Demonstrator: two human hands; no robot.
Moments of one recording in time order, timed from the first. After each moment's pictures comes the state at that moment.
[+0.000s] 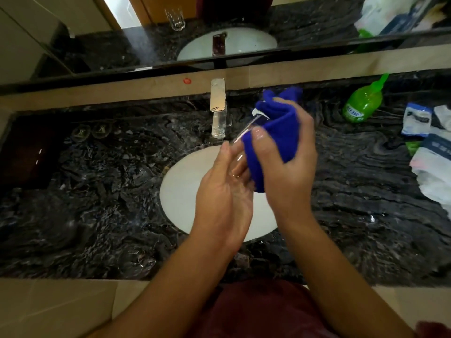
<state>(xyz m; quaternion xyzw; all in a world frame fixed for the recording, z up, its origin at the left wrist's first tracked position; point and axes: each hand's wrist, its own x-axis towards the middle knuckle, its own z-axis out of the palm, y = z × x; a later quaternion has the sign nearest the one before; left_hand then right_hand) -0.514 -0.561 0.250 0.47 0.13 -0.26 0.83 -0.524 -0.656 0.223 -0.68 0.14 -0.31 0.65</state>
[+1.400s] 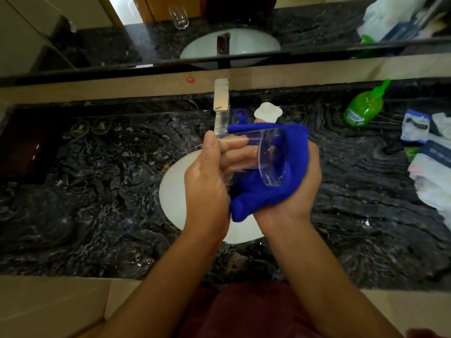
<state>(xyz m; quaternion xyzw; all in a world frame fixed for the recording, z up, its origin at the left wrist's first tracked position) -0.503 -0.545 0.240 0.59 0.03 -0.11 0.80 -0.524 -0.633 0.234 -0.19 0.20 -0.13 0.95</state>
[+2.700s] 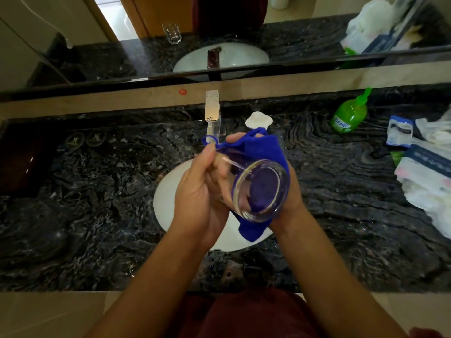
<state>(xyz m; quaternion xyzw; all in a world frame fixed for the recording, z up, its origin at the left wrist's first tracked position) -0.503 -0.544 0.253 0.46 0.02 -0.25 0.85 -0.520 -0.661 0.221 -0.37 0.13 0.01 0.92</state>
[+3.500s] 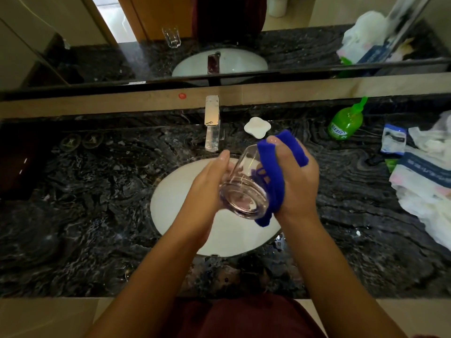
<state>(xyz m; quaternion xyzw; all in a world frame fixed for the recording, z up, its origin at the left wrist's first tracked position) -0.485 -0.537 0.233 0.68 0.02 -0.29 0.67 -0.522 -0.675 0.221 -0.51 0.18 -0.23 0.81</state>
